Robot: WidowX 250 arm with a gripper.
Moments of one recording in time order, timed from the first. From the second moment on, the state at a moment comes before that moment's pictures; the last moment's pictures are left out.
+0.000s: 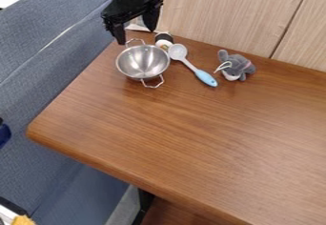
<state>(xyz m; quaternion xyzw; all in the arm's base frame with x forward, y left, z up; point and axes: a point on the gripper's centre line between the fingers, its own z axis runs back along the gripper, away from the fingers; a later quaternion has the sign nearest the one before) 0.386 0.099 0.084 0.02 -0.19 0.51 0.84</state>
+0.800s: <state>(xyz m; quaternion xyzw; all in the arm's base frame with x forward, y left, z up) 0.416 0.070 0.069 0.01 -0.16 0.40 0.90</state>
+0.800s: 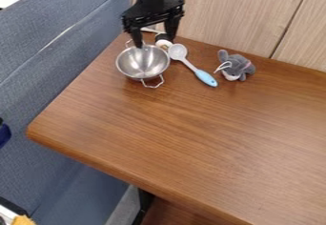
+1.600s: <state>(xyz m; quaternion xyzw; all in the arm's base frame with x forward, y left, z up) 0.474 -0.042 0.033 -0.05 -0.14 0.19 0.97</state>
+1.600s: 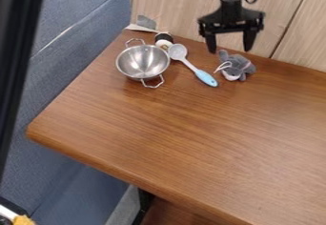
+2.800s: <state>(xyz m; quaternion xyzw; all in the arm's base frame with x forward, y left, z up) 0.489 -0.053 -0.009 -0.02 -0.08 0.15 0.99</state>
